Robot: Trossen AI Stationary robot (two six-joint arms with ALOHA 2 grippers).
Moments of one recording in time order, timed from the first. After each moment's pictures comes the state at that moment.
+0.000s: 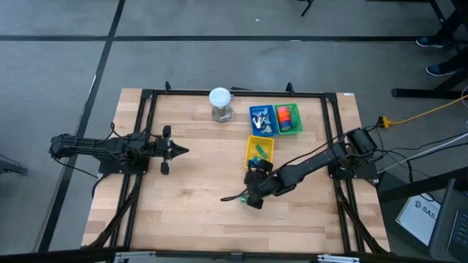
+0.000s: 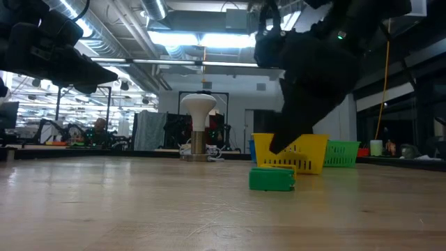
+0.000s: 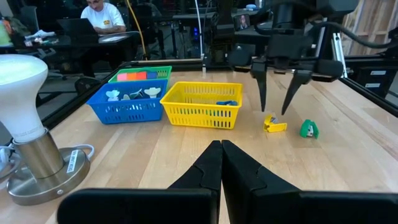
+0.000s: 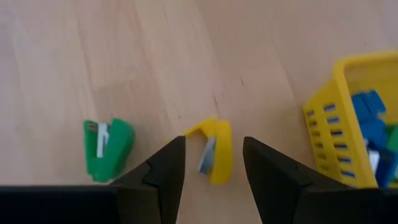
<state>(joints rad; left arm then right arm) 0.00 0.17 0.01 0.03 -0.09 0.02 0.40 1.87 1.14 -0.42 0.35 0.62</state>
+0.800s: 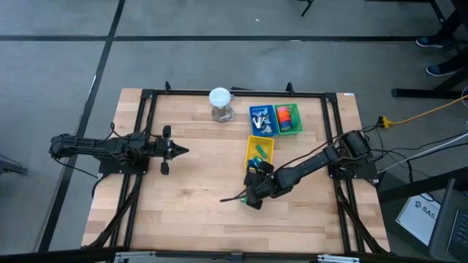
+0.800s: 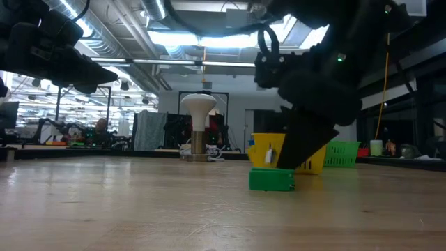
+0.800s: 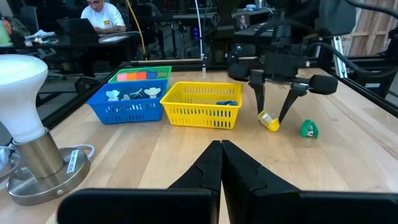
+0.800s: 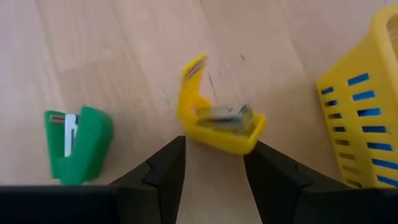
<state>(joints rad) 0.00 0.17 0.01 0.03 -0.09 0.02 0.40 1.94 1.14 -0.42 0.35 0.67</state>
